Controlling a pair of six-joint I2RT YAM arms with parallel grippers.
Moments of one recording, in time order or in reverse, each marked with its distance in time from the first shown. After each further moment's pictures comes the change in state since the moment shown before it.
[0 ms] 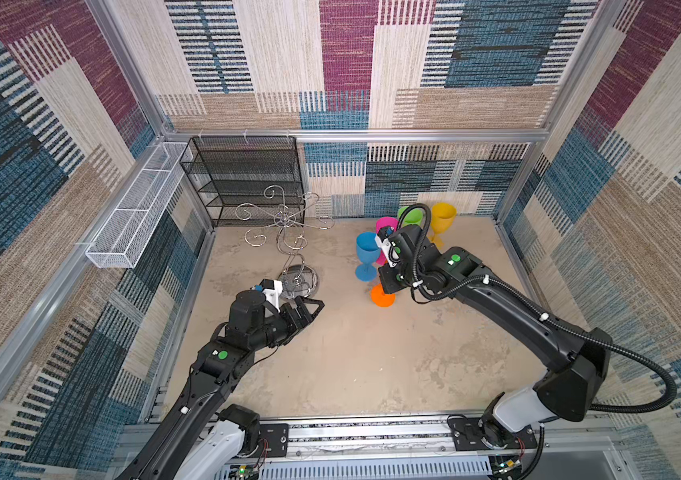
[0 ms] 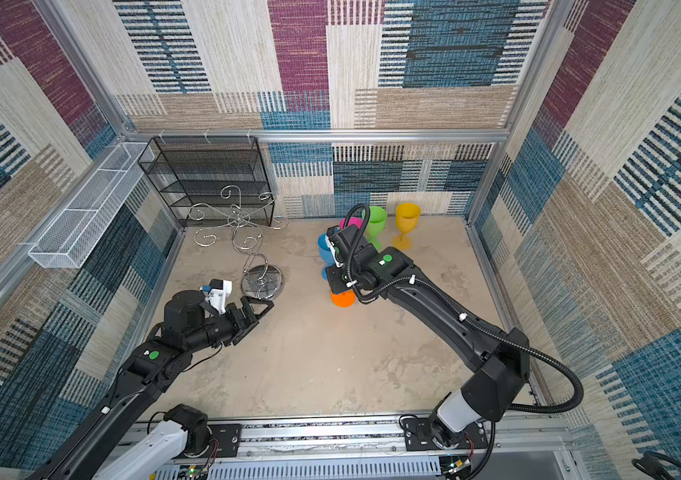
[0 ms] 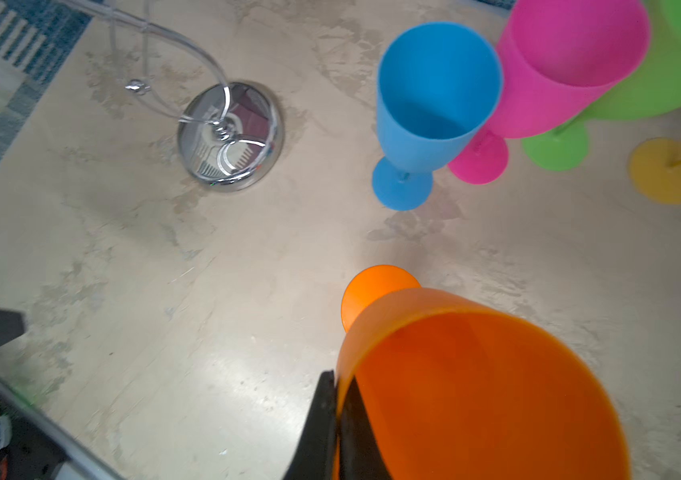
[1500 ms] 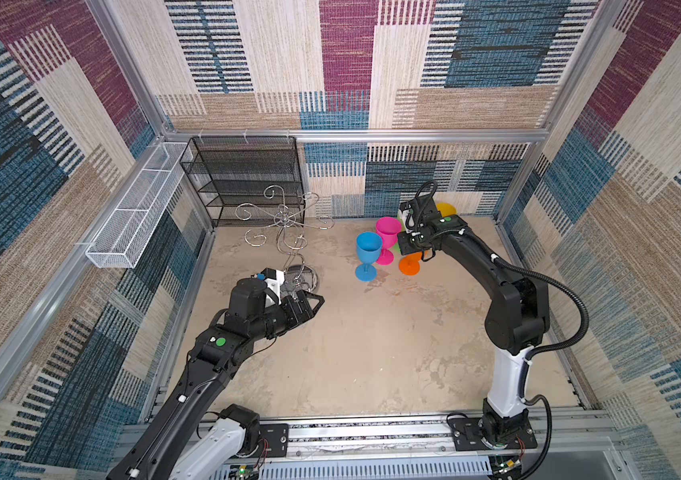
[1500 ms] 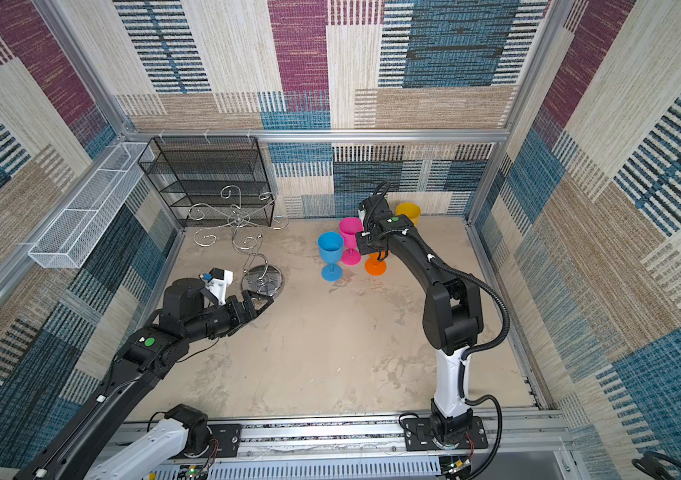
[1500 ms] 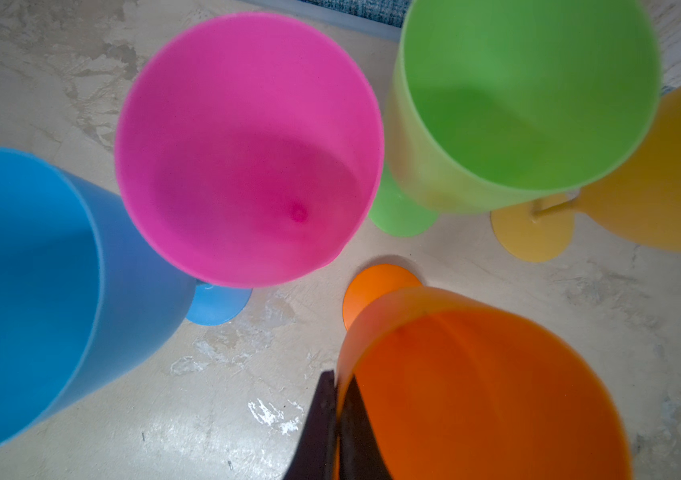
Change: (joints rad) left arm 0.001 0.087 0.137 -0.117 -0.030 0.148; right arm -0.316 0.428 0.266 0.102 -0.043 -0.196
